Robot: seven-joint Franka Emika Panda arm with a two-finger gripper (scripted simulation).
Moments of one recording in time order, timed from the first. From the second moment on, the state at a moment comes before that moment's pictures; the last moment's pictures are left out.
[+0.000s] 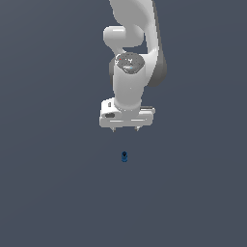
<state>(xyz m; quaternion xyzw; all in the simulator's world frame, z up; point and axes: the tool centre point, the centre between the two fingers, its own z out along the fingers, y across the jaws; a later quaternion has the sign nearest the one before) -0.008 0.009 0.178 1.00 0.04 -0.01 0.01</state>
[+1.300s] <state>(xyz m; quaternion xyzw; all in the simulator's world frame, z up) 0.039 0.005 0.116 0.97 0.25 -0.01 0.01</state>
